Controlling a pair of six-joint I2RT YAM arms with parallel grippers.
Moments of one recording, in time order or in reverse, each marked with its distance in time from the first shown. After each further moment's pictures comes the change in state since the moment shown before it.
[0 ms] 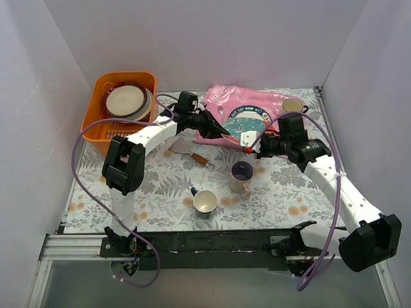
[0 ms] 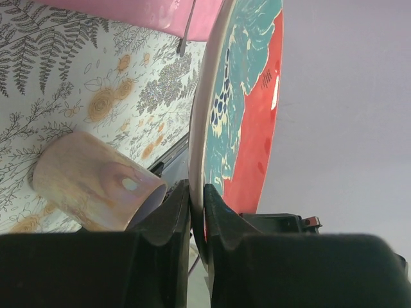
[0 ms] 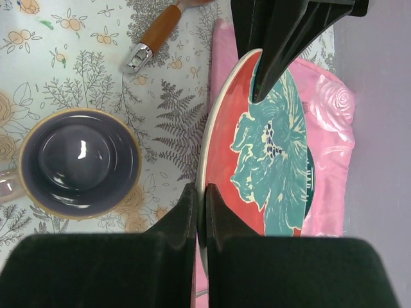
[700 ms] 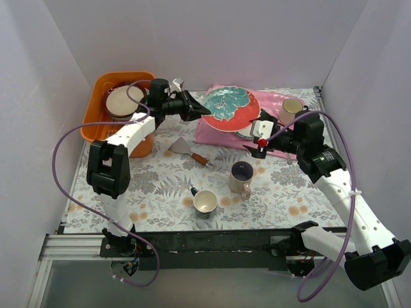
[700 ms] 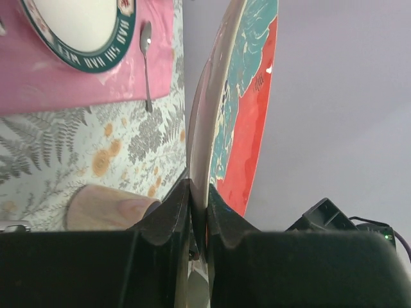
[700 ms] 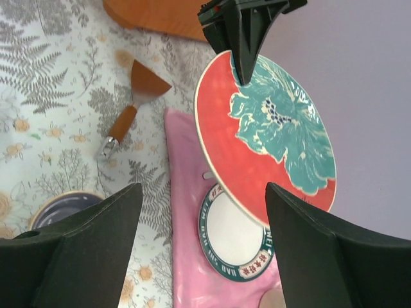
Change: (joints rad) left arm 0.166 -0.105 -0.058 0.240 0.076 0.103; right arm -0.005 -0.151 -0.003 0.207 -0.100 0.249
